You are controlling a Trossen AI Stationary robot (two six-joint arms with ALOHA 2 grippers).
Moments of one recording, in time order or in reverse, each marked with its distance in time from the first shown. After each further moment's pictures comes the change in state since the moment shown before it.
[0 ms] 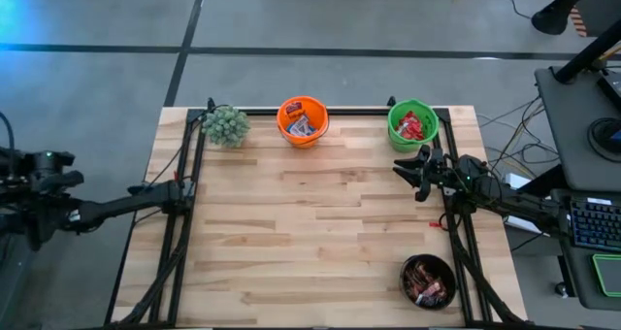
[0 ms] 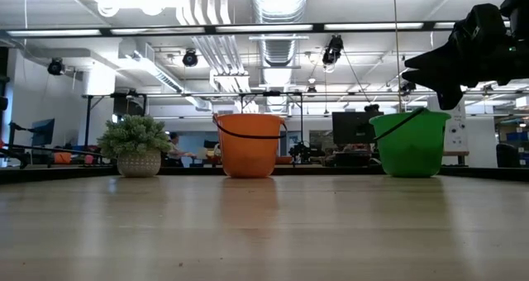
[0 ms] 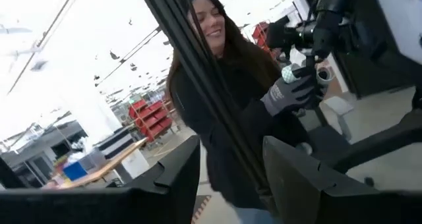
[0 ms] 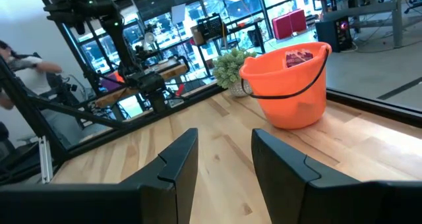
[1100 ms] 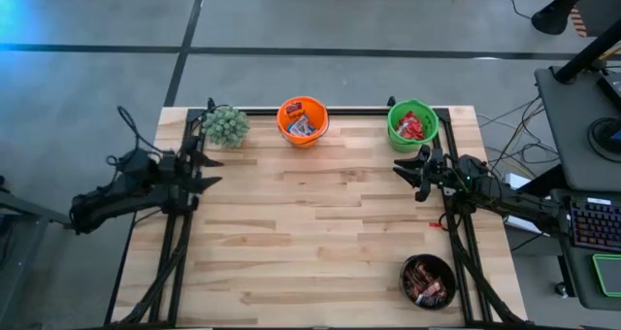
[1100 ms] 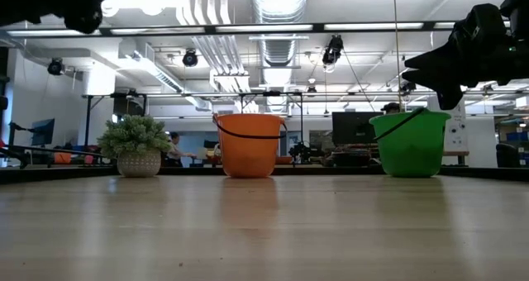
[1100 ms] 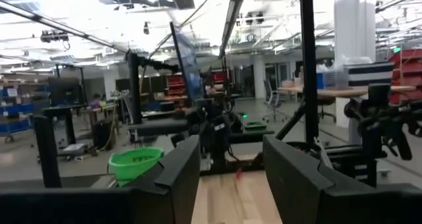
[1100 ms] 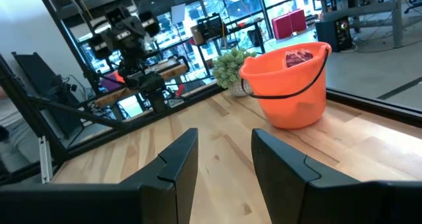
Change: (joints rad) left arm 0.001 -0.021 -0.788 0.210 -1.094 0.300; right arm 0.000 0.000 0.000 0.000 0.000 0.000
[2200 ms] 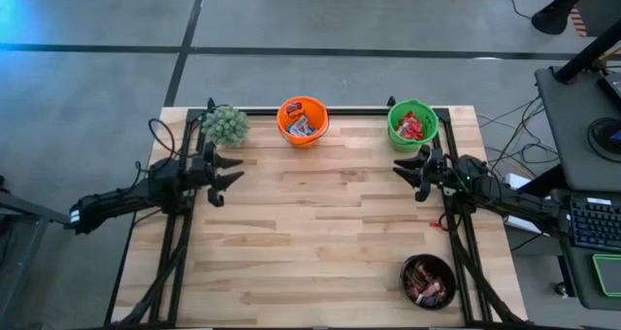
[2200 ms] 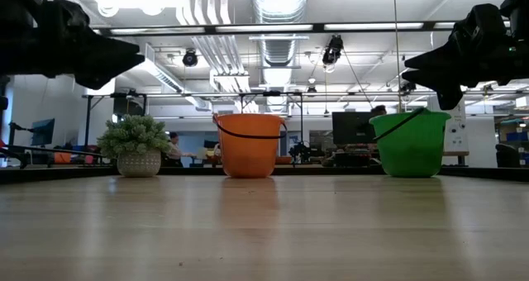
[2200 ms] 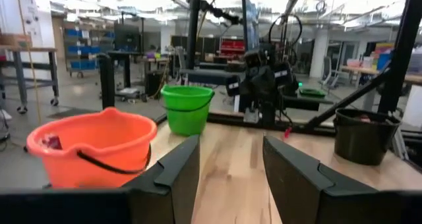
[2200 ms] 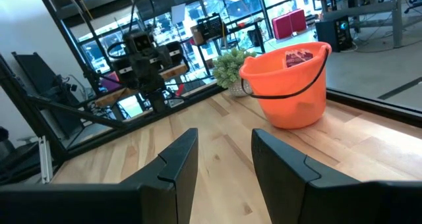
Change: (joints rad) left arm 0.000 0.000 -0.271 0.123 -0.252 -0.077; right arm 0.000 0.000 0.000 0.000 0.000 0.000
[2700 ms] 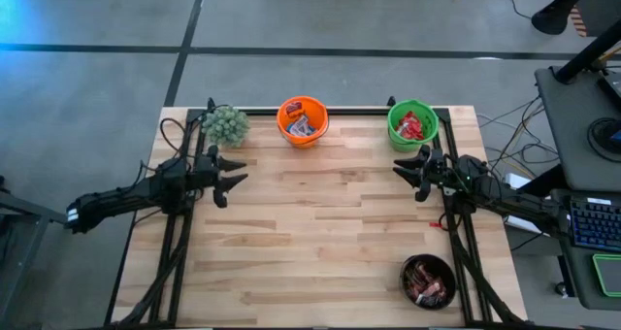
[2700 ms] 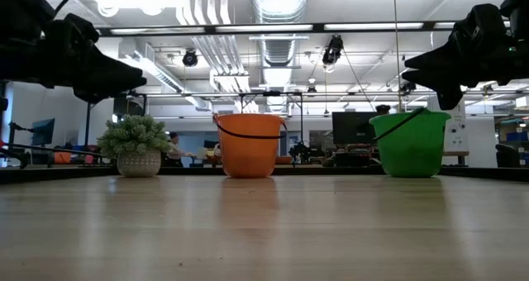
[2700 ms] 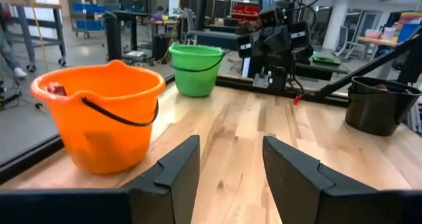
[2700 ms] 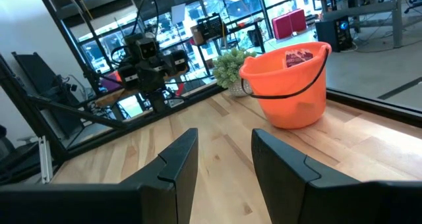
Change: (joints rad) left arm 0.000 0.049 0.000 -0.104 -0.032 -0.029; right arm 0.000 0.000 0.000 0.000 0.000 0.000
